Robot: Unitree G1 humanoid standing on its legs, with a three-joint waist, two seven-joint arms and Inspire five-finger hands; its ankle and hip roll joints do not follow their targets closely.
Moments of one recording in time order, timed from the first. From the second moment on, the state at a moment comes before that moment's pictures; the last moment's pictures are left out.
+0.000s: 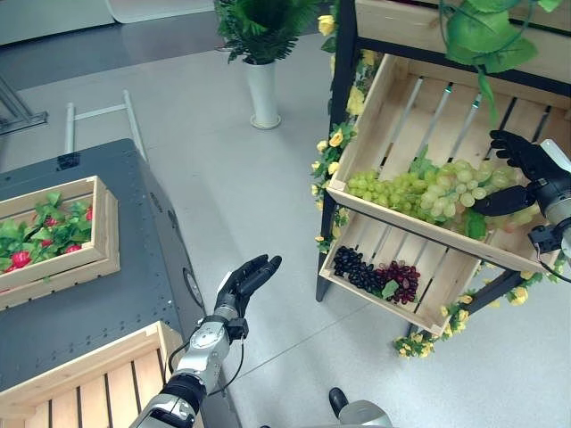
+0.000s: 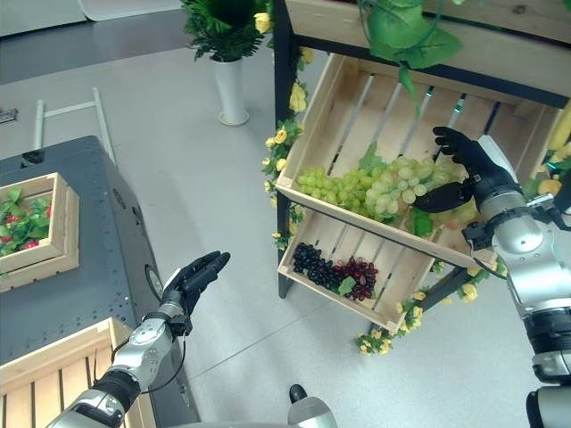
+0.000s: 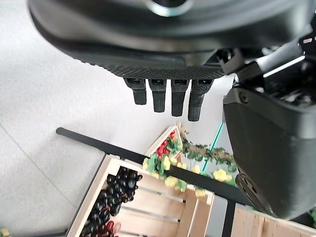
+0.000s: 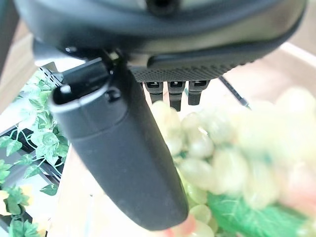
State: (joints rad) left arm -0.23 0.32 -0.30 0.75 -0.58 -0.21 -0.04; right arm -0.36 -1.05 0.03 0.23 0.17 0.06 0.05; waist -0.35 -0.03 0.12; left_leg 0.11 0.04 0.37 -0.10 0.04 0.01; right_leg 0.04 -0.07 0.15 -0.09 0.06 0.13
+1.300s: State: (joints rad) left arm -0.18 0.32 -0.23 0.75 -0.56 -0.21 -0.05; right arm 0.06 -1.04 -0.31 -0.33 0.26 -0.10 0.19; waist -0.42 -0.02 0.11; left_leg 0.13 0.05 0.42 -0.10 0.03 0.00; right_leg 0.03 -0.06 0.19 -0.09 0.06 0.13
